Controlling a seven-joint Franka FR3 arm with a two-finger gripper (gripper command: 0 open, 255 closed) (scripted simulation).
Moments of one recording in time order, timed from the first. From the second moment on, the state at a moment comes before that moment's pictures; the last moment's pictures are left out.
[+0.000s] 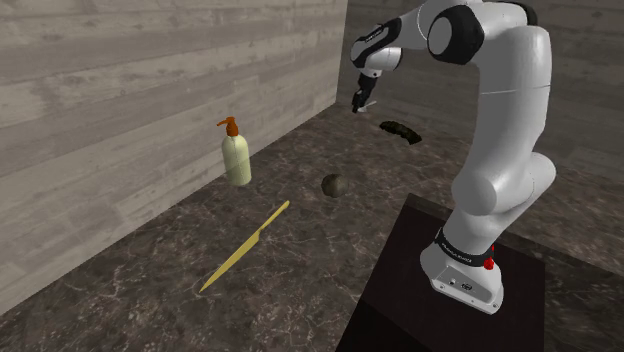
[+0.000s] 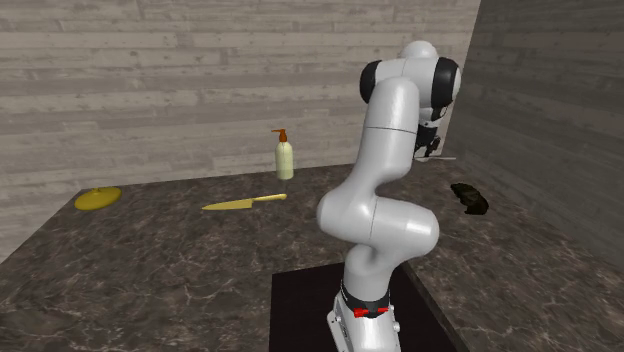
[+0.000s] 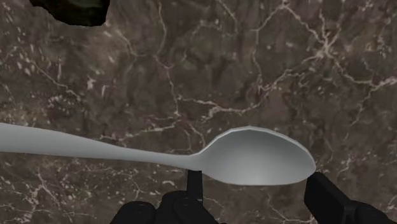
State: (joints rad) arm -0.44 0.43 -0.22 -1.70 0.21 2.25 -0.83
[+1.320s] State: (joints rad) arm -0.60 0.83 -0.20 -1.19 0.27 2.12 -0.93
